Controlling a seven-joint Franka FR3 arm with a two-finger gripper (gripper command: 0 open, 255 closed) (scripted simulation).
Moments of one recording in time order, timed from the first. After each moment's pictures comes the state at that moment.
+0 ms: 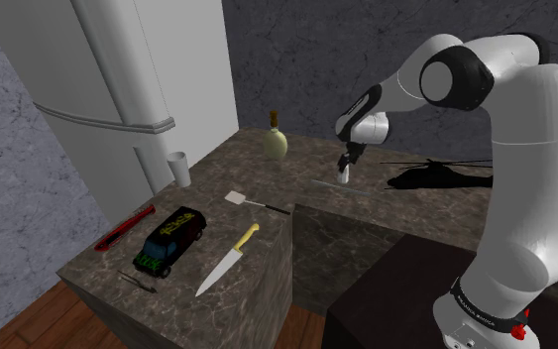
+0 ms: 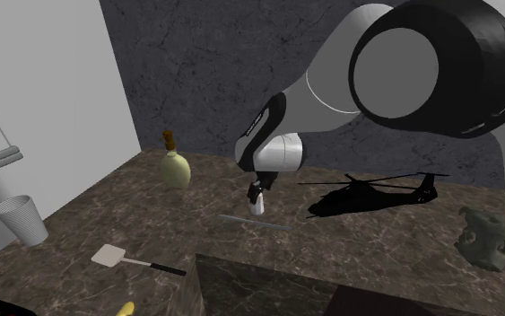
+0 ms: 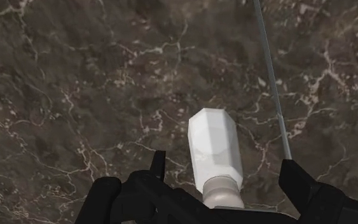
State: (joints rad) arm -0.13 0.44 -0.27 -2.07 0.40 2.67 -0.78
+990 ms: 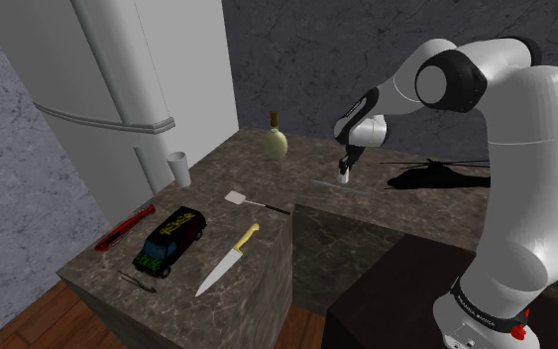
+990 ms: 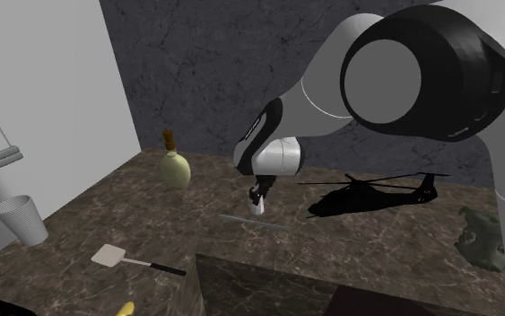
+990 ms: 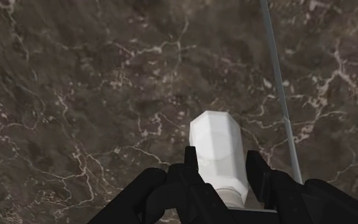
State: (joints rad) arm -0.14 0.47 -0.25 -2.06 0.42 2.69 -0.80
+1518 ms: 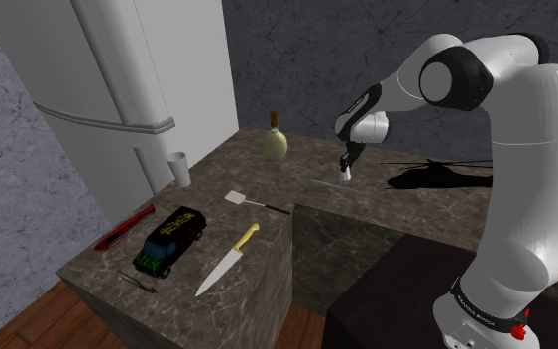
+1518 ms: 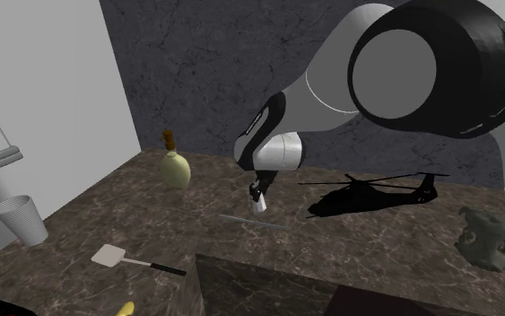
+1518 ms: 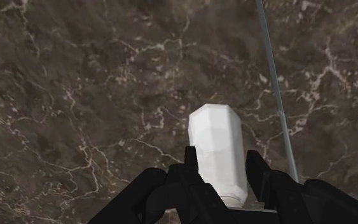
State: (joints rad) arm -0.13 0.44 -0.27 -2.06 0.40 2.66 -0.78
